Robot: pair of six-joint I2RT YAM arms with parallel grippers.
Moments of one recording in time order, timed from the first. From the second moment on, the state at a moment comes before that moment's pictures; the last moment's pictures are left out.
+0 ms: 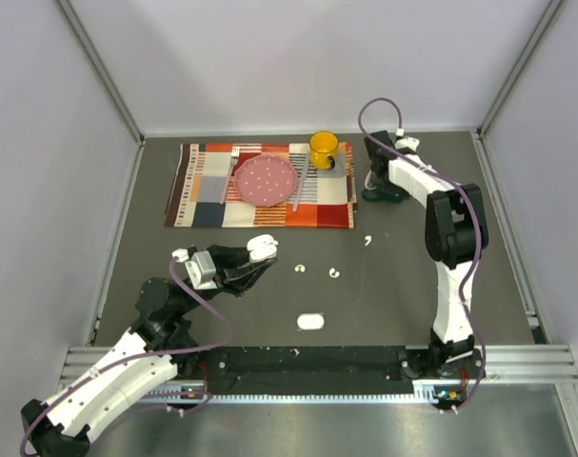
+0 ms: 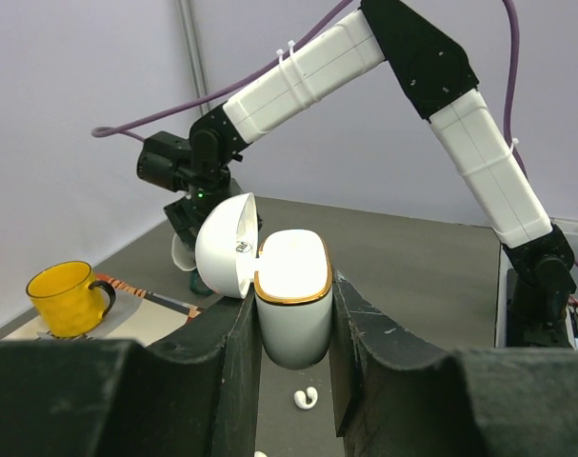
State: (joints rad) left arm -0.72 0.42 0.33 0.49 0.40 -0.08; right arm 0.29 2.14 1.72 -0.70 0.60 0.65
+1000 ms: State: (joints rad) left arm -0.72 0.48 0.33 0.51 0.41 -0.08; right arm -0.02 1.85 1.27 -0.32 0.02 0.75
